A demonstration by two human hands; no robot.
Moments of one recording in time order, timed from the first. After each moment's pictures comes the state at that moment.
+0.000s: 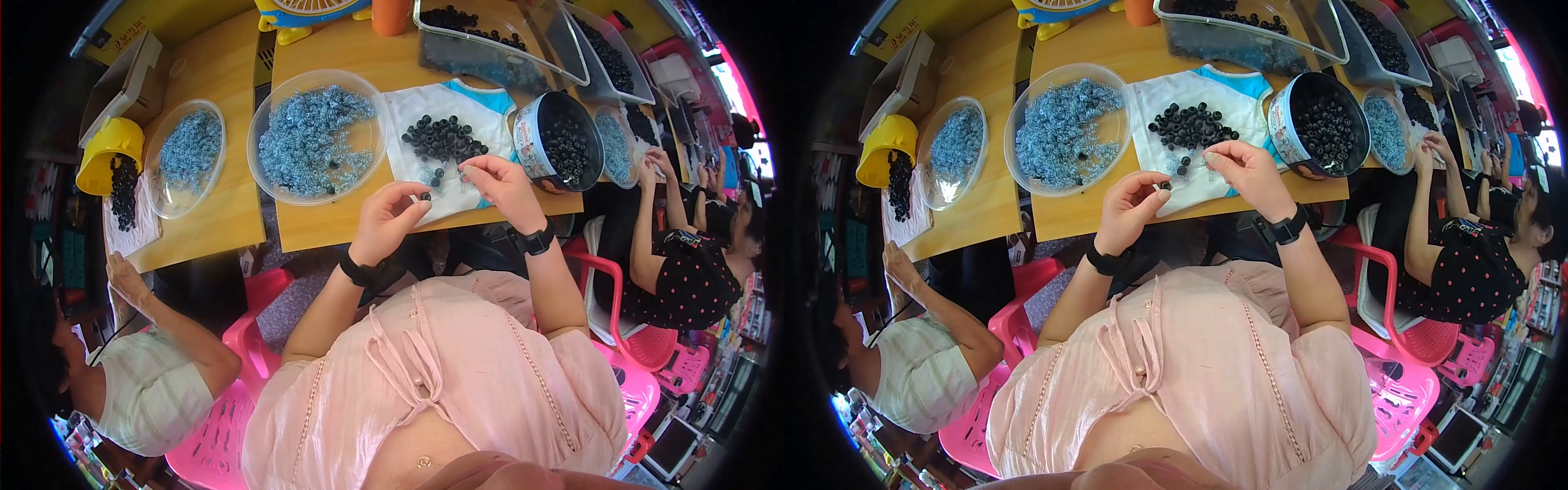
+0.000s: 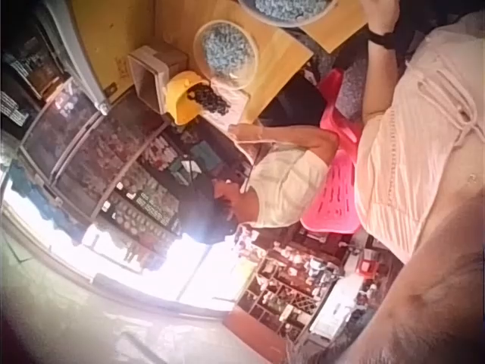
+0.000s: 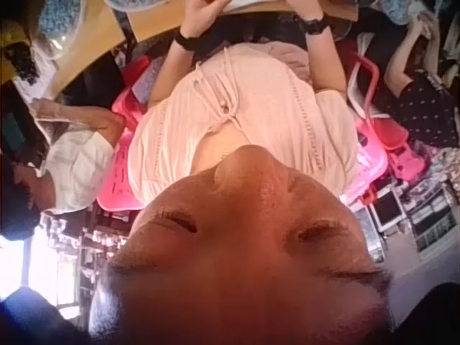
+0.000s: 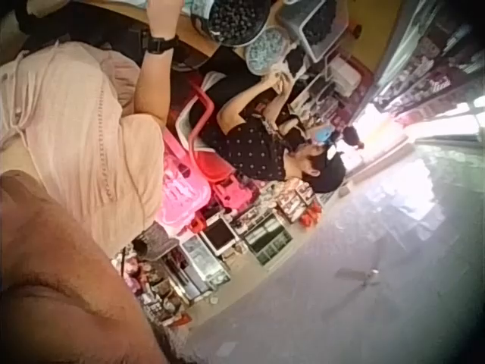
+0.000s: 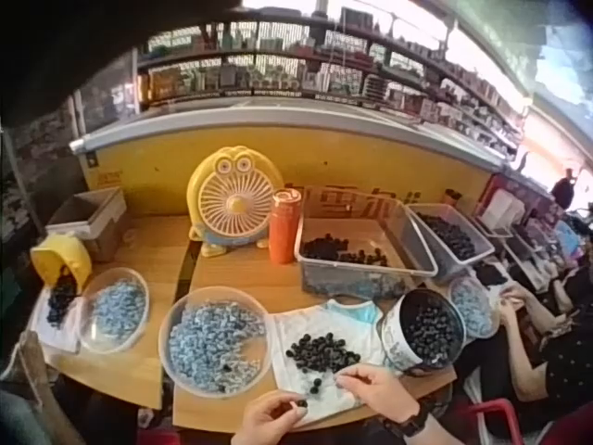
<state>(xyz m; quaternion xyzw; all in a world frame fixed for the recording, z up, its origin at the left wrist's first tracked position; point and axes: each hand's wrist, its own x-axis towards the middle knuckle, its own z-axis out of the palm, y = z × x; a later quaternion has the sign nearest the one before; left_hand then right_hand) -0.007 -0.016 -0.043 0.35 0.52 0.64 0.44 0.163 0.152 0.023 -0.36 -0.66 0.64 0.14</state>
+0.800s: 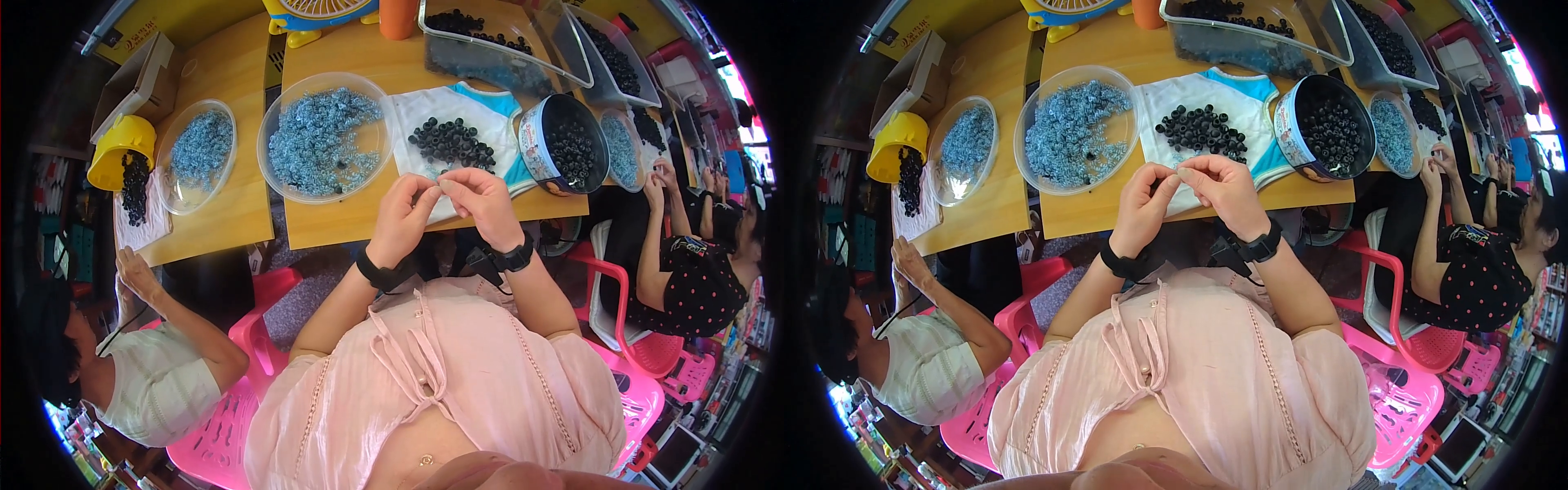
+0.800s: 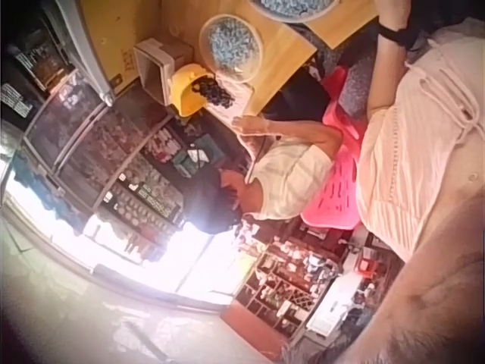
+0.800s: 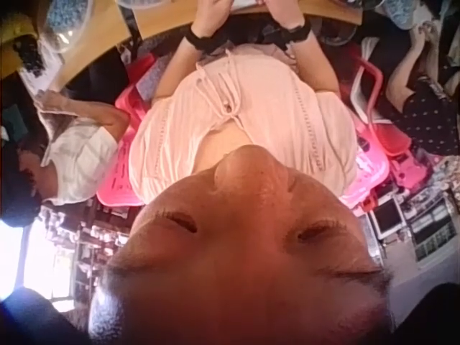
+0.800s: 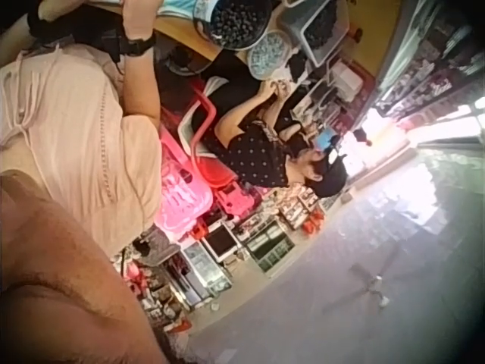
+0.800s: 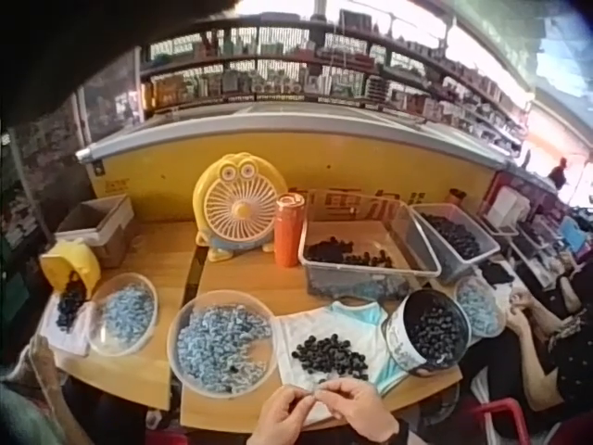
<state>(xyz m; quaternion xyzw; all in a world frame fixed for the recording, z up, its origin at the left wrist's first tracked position) 0.008 0.003 -0.040 0.44 0.58 0.64 0.25 0.140 0.111 0.008 -0.30 -0.56 0.75 0.21</state>
